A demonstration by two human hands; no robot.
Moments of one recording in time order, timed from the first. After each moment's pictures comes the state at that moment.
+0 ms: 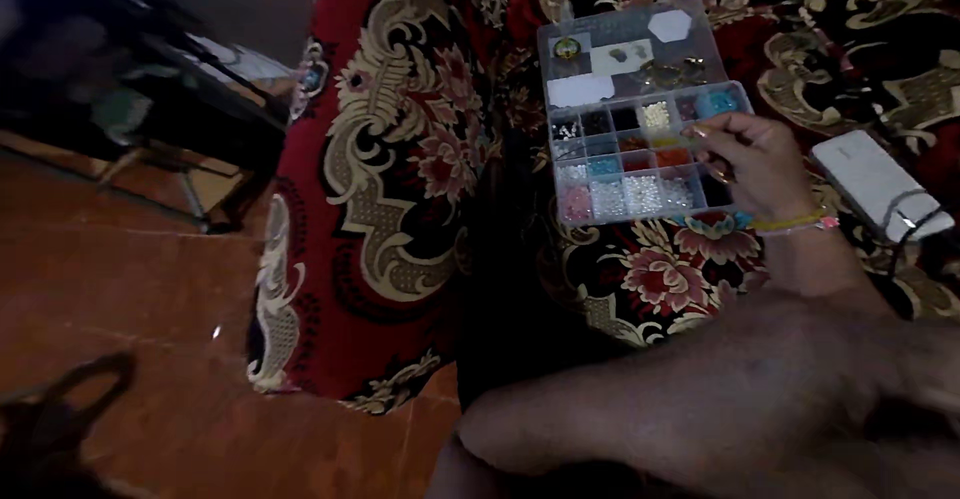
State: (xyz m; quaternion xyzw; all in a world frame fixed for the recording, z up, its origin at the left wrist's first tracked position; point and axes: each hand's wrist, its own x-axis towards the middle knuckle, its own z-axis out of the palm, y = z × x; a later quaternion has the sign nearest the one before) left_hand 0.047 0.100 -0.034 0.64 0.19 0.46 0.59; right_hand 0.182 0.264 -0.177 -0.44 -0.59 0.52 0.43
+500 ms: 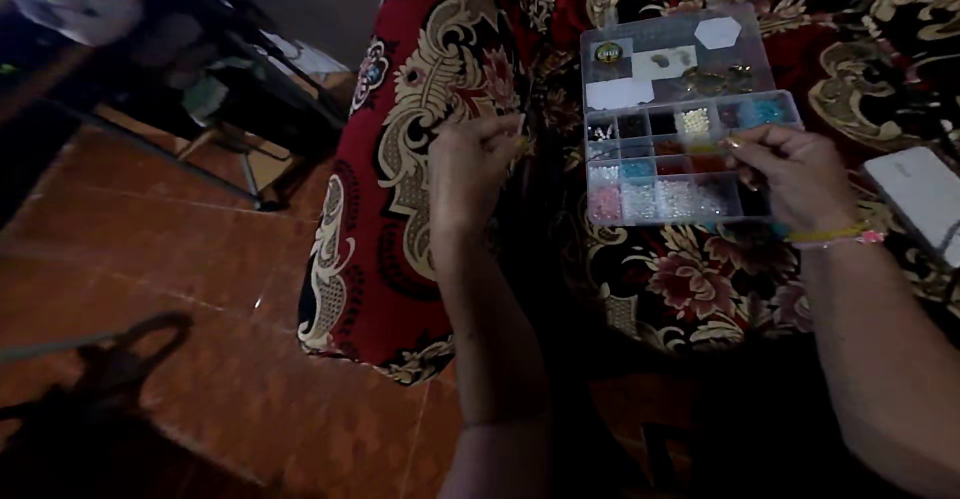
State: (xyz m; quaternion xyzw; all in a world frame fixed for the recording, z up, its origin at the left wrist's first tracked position) left_hand -0.125 0.139 -0.048 0.54 0.78 0.29 0.13; right_hand 0.181 0.258 -0.175 -0.47 -0.59 0.51 0.41
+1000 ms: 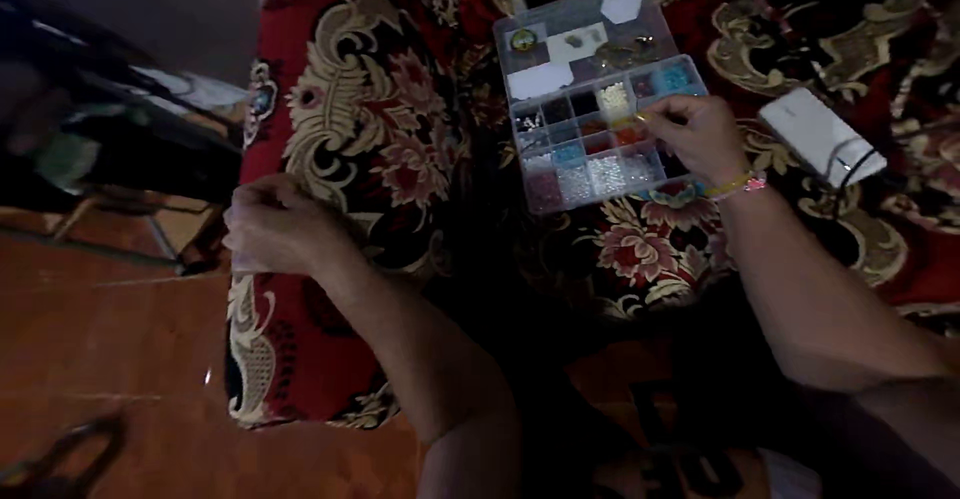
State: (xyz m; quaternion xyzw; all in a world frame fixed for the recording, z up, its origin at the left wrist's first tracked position) left_hand -0.201 0.116 -0.090 0.26 0.92 0.26 -0.13; right_hand 0.187 0.261 -0.183 -0.49 -0.67 0.41 0.38
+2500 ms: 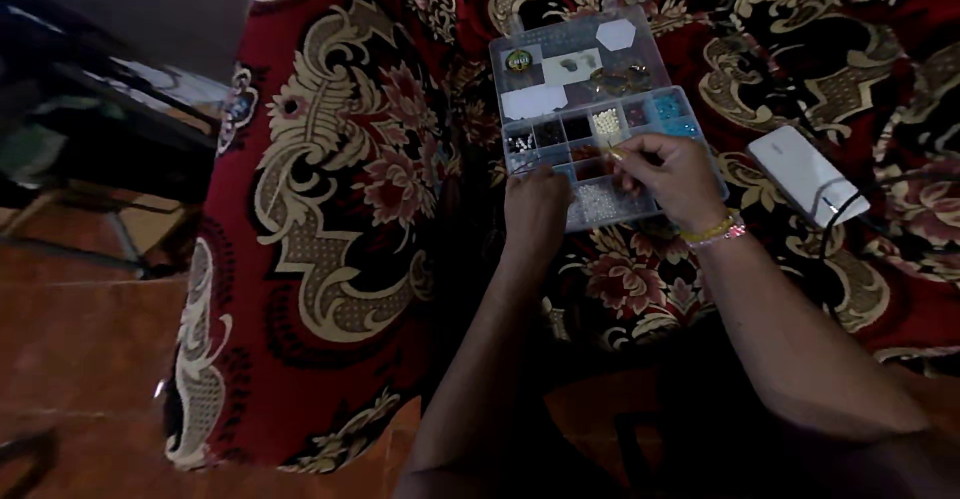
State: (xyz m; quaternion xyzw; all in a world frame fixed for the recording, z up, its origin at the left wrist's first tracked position) left_hand -0.016 0.191 -0.163 0.71 0.67 0.17 0.14; right_hand 0.167 0.249 -0.174 -0.42 -0.64 0.49 0.42
